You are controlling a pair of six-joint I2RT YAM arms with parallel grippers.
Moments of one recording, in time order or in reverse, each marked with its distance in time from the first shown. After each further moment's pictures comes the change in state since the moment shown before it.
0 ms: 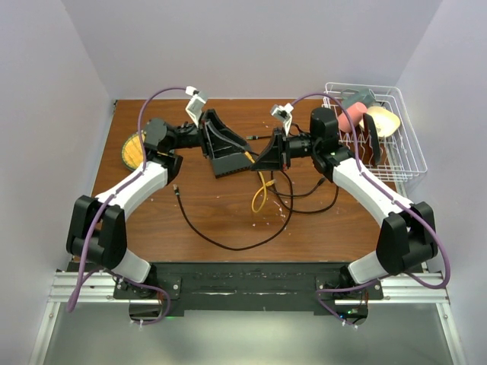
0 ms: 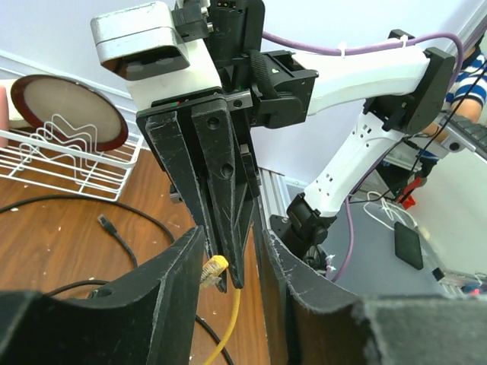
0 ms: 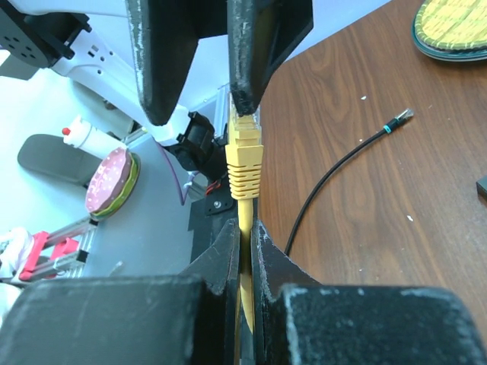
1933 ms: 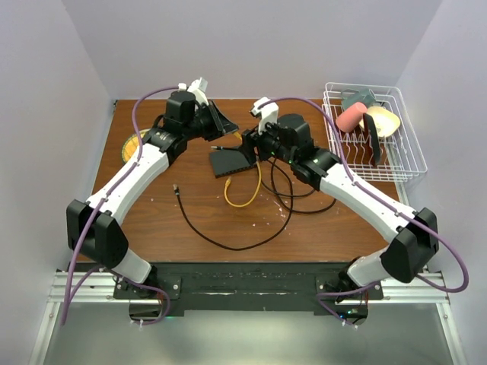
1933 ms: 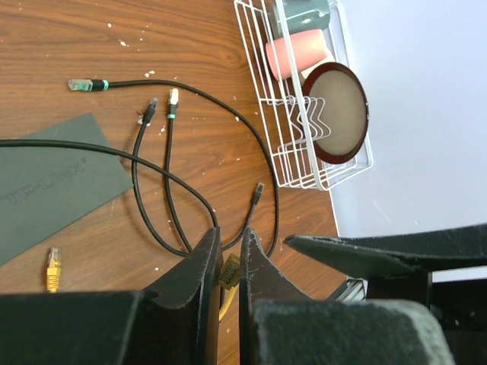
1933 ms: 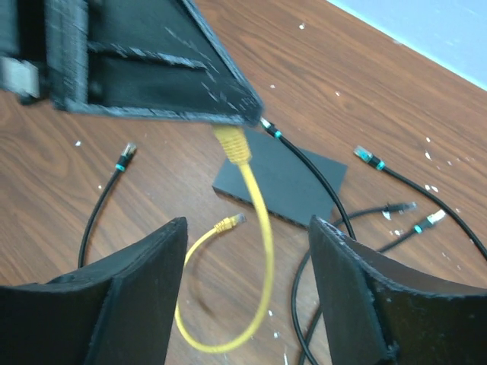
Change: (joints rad) left arm -0.076 0.011 0.370 -1.260 -0.906 0.130; right arm 0.293 -0.043 0.152 -0.301 1.189 -0.352
